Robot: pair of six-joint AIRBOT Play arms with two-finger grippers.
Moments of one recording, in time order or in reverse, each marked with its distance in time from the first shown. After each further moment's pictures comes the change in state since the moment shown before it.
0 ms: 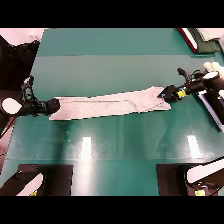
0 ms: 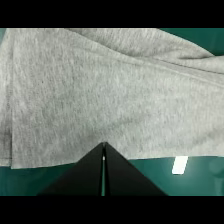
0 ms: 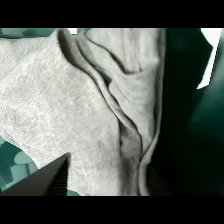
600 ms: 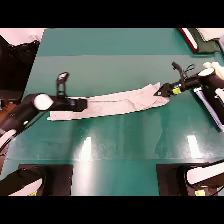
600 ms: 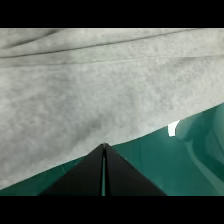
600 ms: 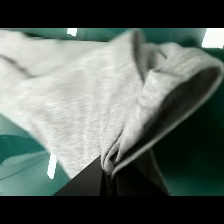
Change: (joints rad) left arm -0.386 -0.234 0.159 -0.084 0.129 0.020; right arm 0.067 0.122 -0.003 0.105 -0.035 -0.126
